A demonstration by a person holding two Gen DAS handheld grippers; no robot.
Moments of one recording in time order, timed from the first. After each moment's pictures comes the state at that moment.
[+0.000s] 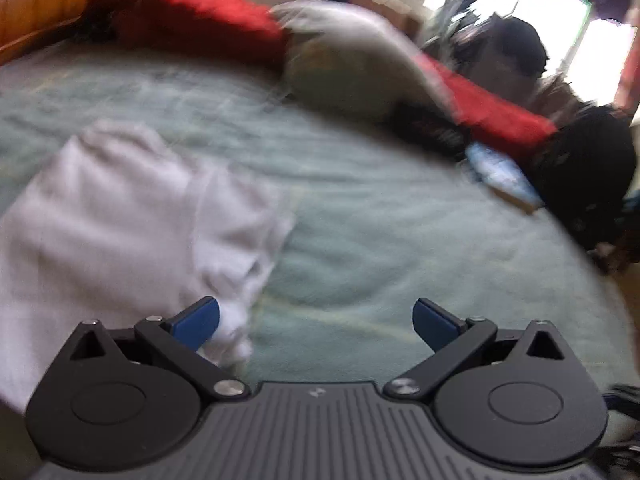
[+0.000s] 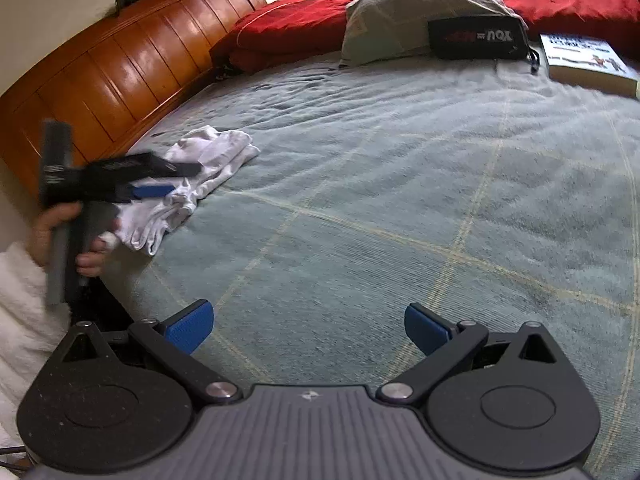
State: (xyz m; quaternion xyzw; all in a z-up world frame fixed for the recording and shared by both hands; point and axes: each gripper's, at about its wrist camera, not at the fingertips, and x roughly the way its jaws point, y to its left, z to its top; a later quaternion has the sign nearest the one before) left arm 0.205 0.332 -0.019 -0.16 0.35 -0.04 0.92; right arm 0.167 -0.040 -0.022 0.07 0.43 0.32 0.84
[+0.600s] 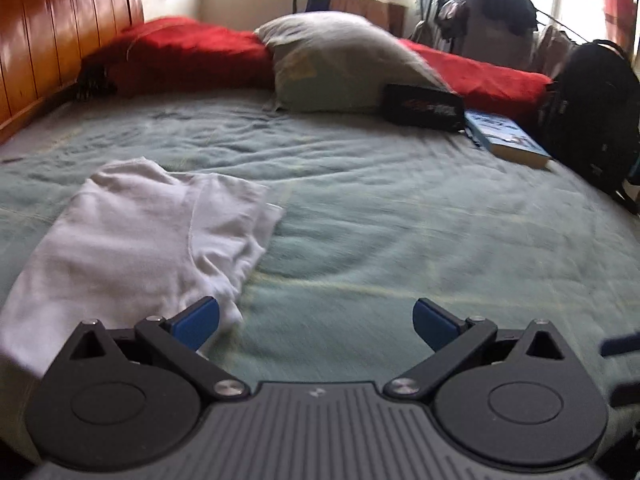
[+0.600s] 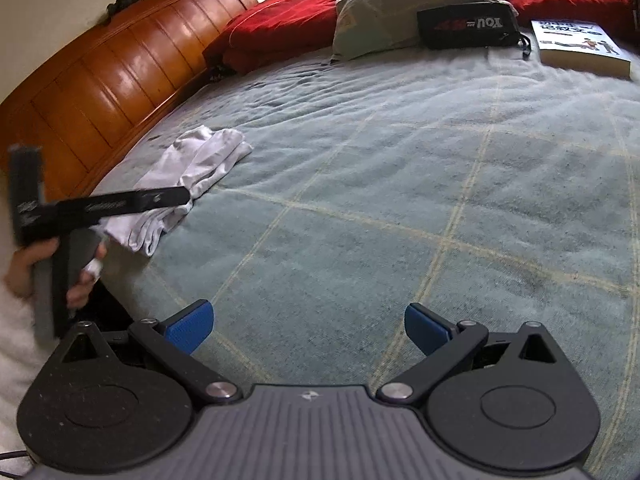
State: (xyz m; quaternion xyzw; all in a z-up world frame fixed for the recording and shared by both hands) left arm 0.155 0.267 -0.016 -0.04 0.35 0.00 0.94; right arm 0.166 -0.048 -0.026 0.08 0.44 0.32 0.84
